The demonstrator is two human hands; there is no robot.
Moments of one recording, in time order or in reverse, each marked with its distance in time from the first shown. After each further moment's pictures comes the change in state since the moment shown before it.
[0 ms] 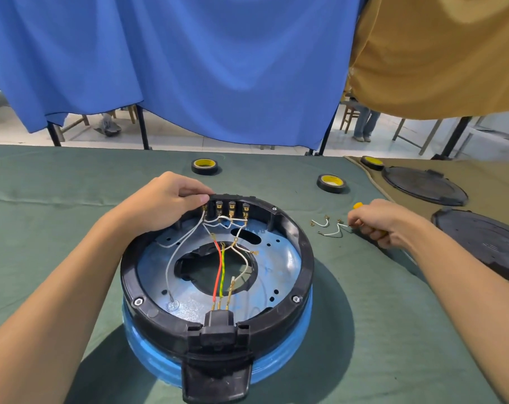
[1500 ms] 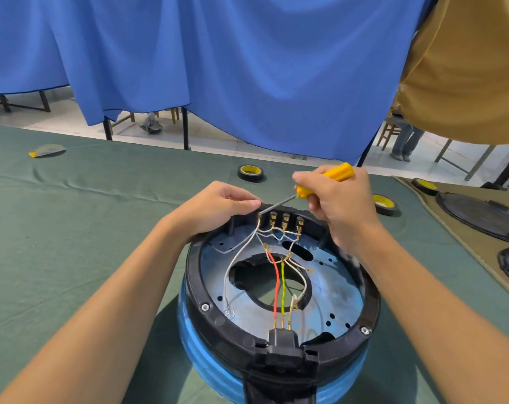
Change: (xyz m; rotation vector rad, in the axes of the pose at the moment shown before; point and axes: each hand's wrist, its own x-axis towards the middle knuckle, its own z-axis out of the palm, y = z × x) left_hand -0.001 -0.019 0.001 -0.371 -0.048 -0.074; right_hand -0.089 -0.115 0.108 0.642 0.029 -0.774
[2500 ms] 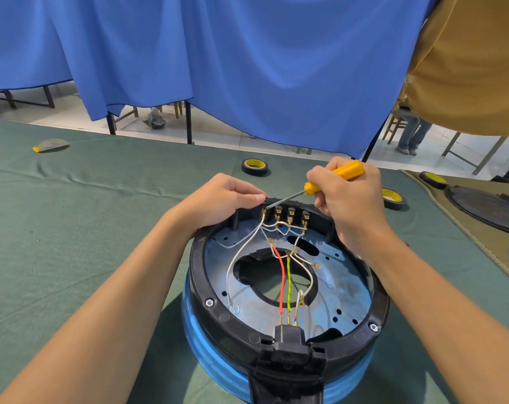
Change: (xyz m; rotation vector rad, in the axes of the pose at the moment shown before) left_hand 0.001 0.002 0.000 0.075 0.039 0.007; right_hand 0.001 0.014 0.000 -0.039 0.082 -0.111
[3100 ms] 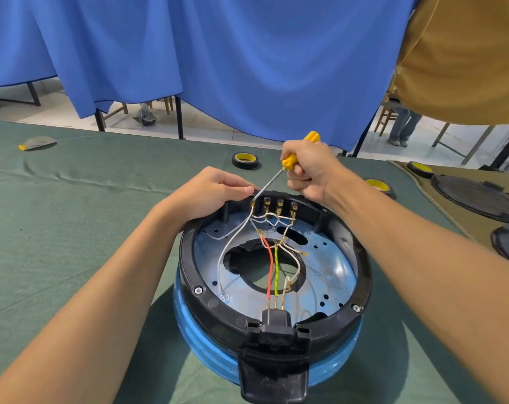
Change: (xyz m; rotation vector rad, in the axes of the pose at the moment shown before) left_hand -0.001 0.002 0.000 0.009 -0.003 0.008; right_hand 0.050 -0.001 0.021 0.177 -0.230 0.483
